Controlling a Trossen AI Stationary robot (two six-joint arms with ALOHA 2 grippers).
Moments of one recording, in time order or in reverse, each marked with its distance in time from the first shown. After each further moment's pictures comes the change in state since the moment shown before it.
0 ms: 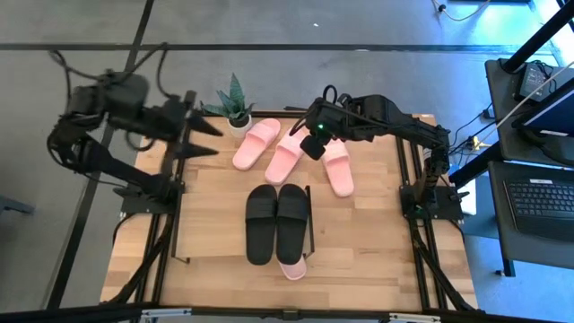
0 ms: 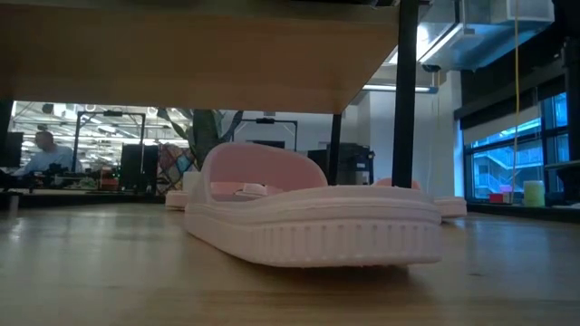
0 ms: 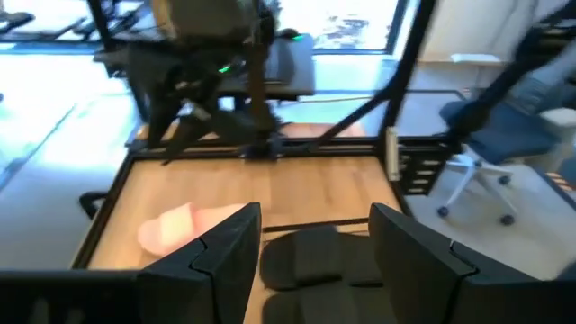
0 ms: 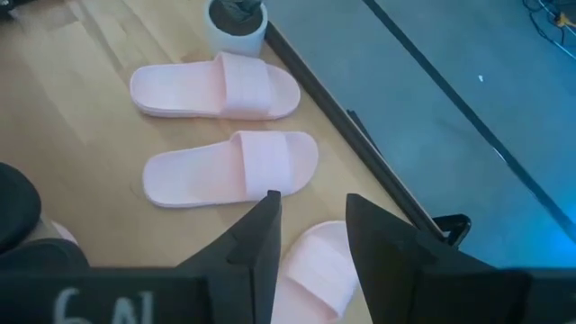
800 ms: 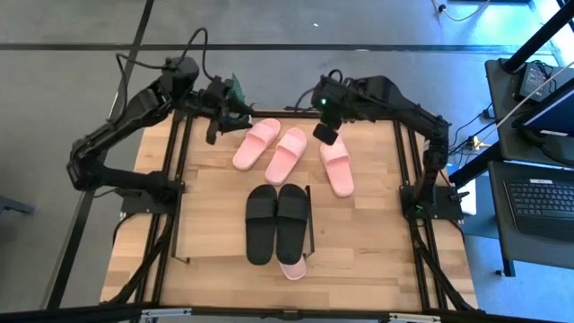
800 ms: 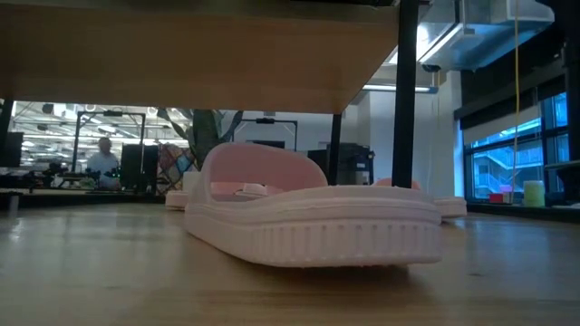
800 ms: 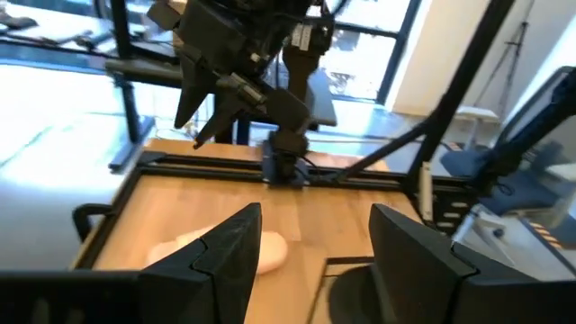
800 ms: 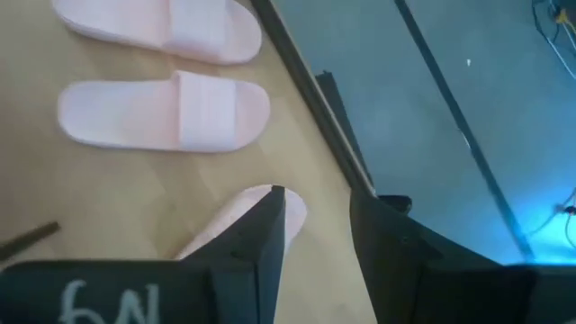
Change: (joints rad) left arm 0.598 -0.040 -0.609 0.639 0.611 0.061; right arm -0.175 0.000 0.000 -0.077 -0.079 -0.279
